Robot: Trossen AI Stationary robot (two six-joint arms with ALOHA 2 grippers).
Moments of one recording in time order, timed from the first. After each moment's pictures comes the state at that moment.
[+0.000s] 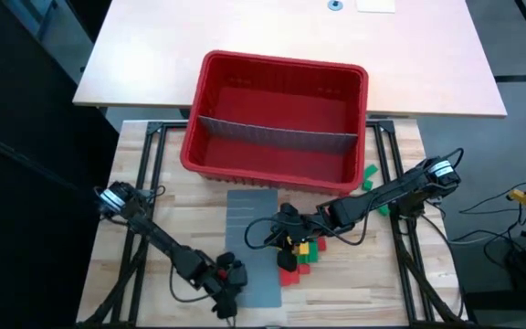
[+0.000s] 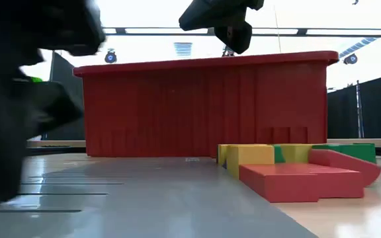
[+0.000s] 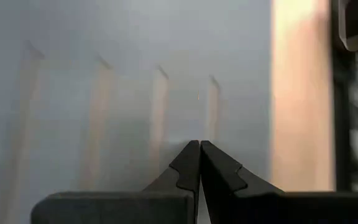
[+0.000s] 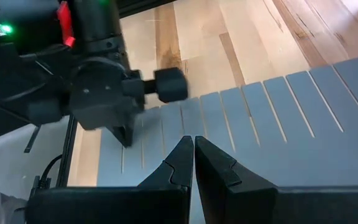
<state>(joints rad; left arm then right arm) -0.66 1.90 1.07 -0.15 -0.18 -0.81 0.32 1.68 1.24 -0.18 0.11 0.46</state>
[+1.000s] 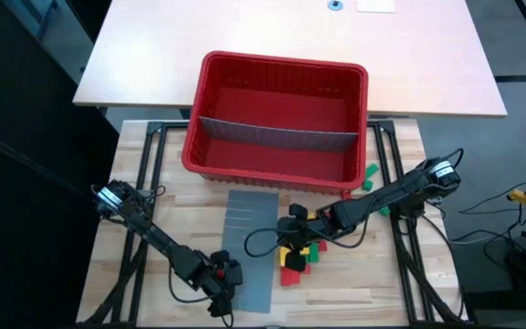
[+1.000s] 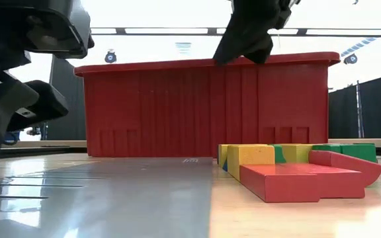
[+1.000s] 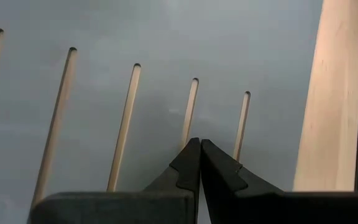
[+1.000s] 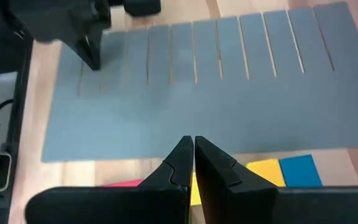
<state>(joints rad) -0.69 1.88 1.09 -0.35 -0.10 -0.84 0.34 1.68 1.22 -0.40 0.13 0.44</state>
